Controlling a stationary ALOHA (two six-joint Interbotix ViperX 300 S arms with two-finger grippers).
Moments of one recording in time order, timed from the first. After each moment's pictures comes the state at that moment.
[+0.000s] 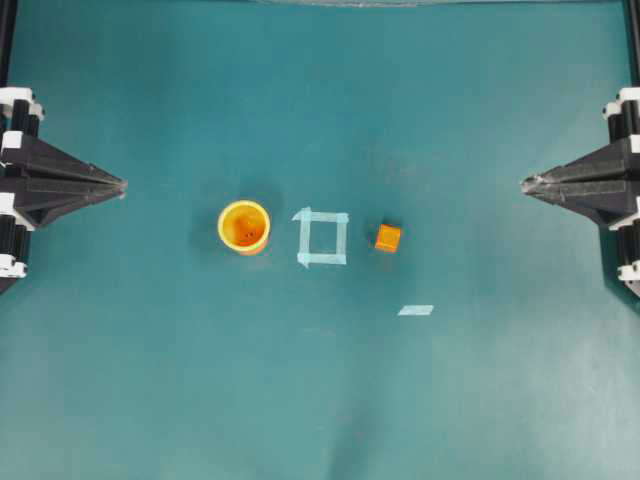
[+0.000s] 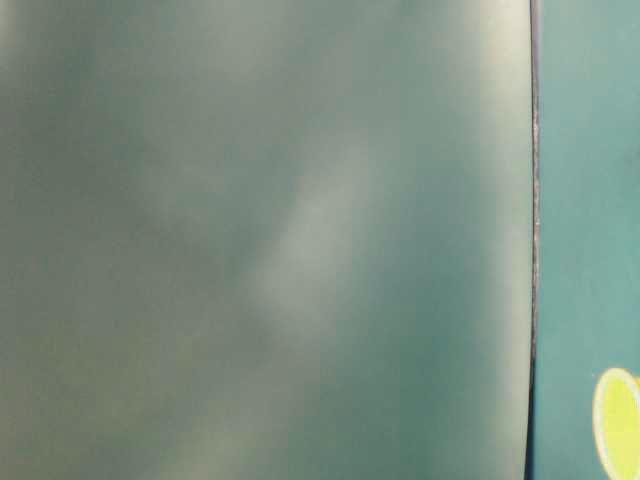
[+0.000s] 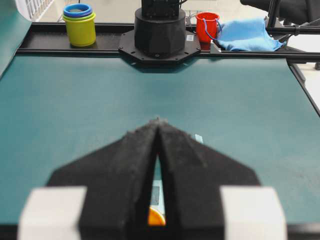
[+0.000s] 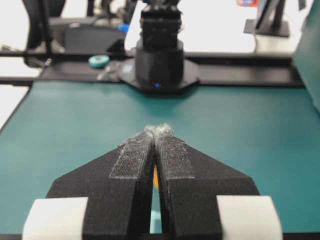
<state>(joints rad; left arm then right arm) 0.00 -0.97 1.19 0.00 -0.29 0.00 0.00 -0.96 1.17 0.00 -0.29 0.00</state>
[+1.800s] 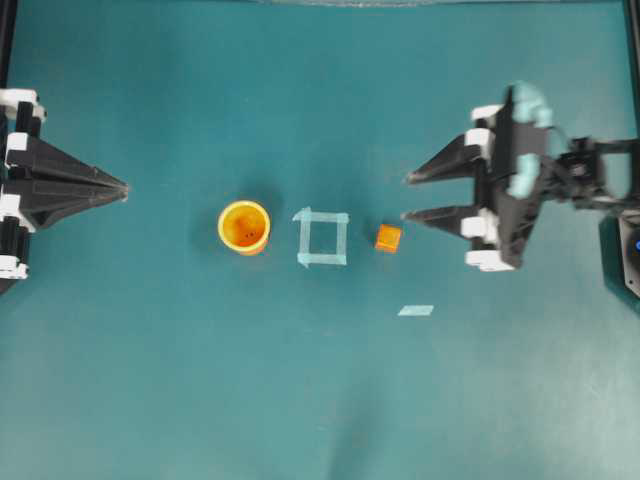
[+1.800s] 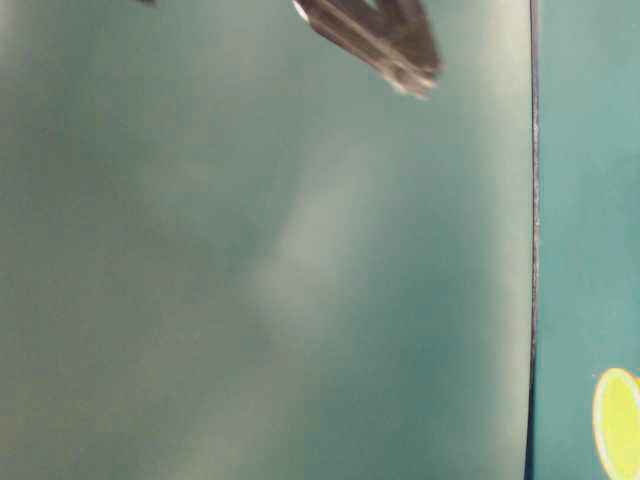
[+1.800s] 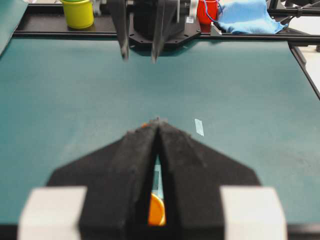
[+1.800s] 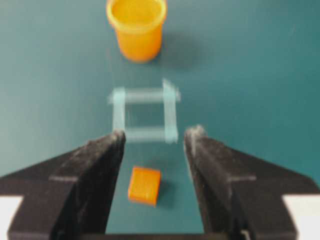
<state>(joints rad) 0.00 -0.96 1.17 0.01 -0.21 -0.01 -0.08 -0.34 0.92 0.00 -0.06 0.03</state>
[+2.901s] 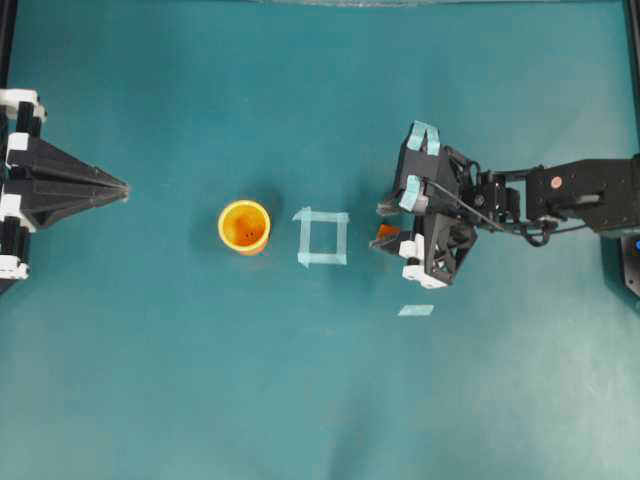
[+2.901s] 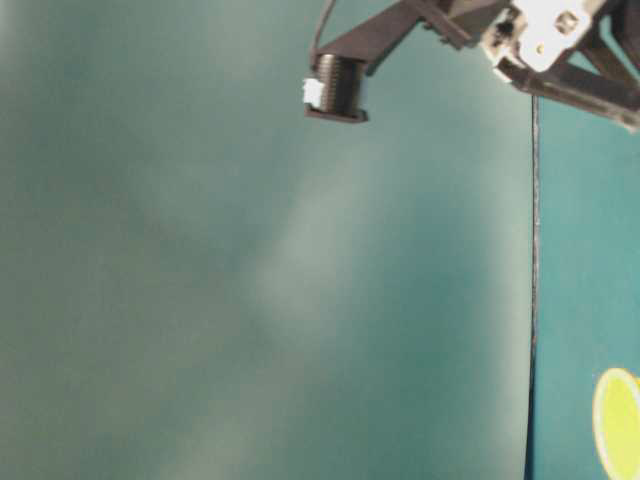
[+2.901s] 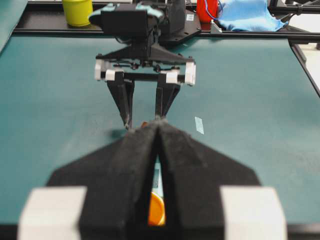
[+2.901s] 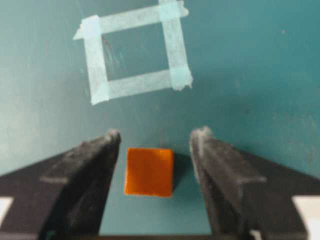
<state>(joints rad) 0.00 -0.96 1.17 0.01 -0.21 -0.01 -0.07 0.04 0.86 0.00 -0.15 0.23</state>
